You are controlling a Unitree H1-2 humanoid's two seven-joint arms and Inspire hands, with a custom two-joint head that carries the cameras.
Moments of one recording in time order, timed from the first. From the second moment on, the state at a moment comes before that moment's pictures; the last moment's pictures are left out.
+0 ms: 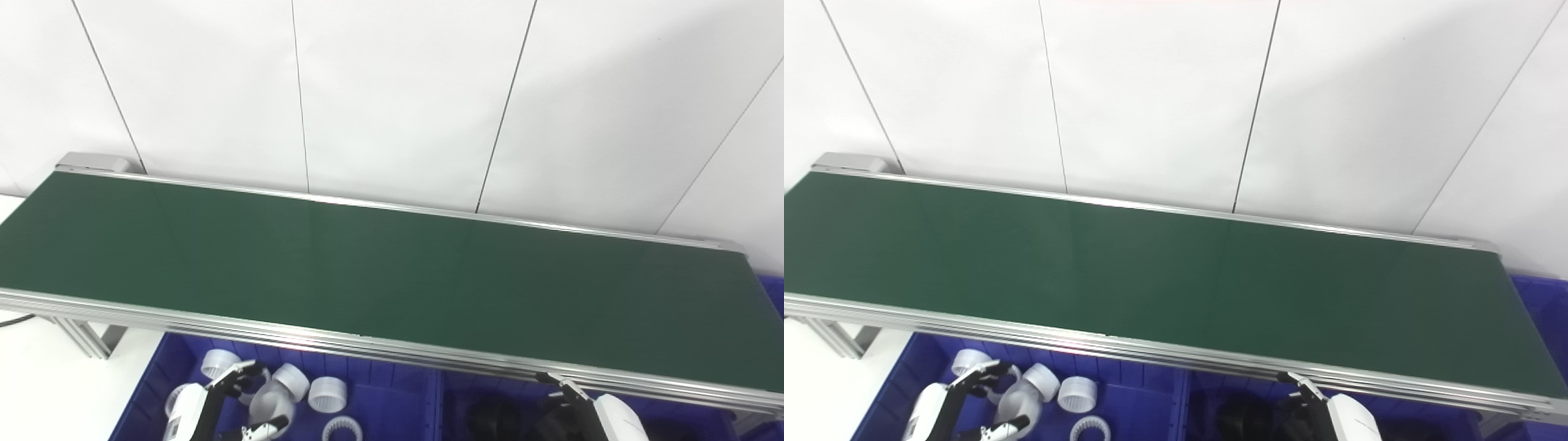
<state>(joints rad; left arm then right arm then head) 0.05 0.40 -0.54 0.51 0.31 -0.44 0.73 0.19 -0.26 0.19 -0.26 -0.73 0.21 0.07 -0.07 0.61</state>
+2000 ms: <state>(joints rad) 0.10 0.34 -0.30 -0.15 0.55 -0.07 -0.13 0.17 -0.19 0.22 -0.33 -0.80 0.29 0.16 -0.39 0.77</state>
